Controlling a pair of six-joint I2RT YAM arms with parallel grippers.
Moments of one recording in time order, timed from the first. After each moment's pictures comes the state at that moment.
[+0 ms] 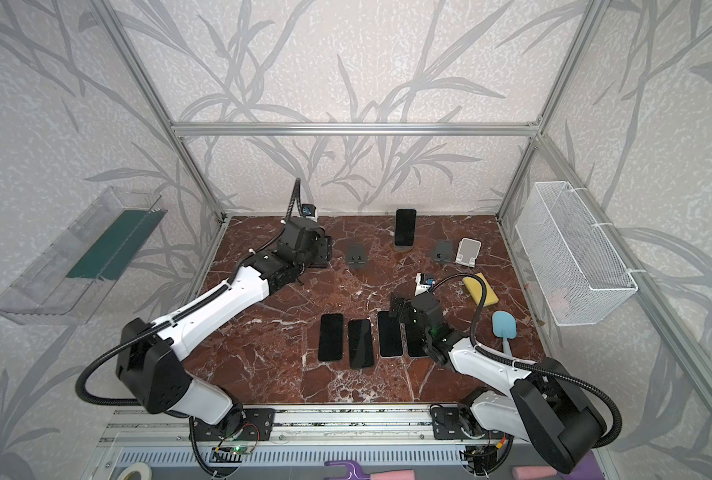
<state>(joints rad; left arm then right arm) -0.58 1.48 1.29 -0.37 -0.43 -0.24 0.57 1.20 0.38 0.33 0.25 0.55</state>
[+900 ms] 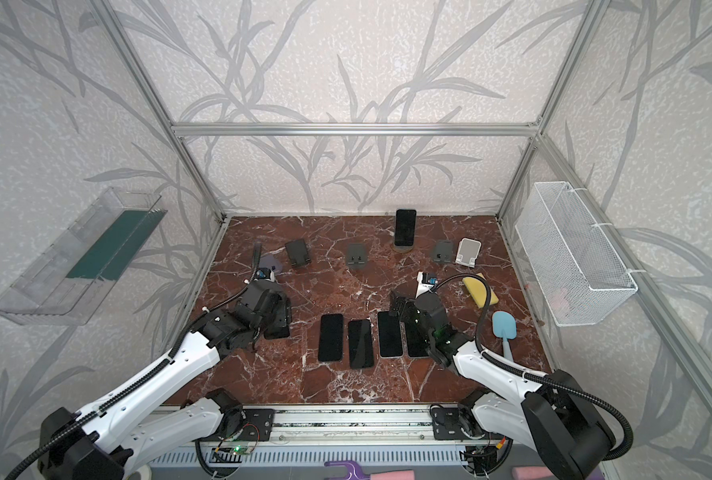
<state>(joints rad) -0.56 1.01 0.76 -0.70 -0.37 -0.54 0.57 1.13 0.38 0.31 0.23 0.56</state>
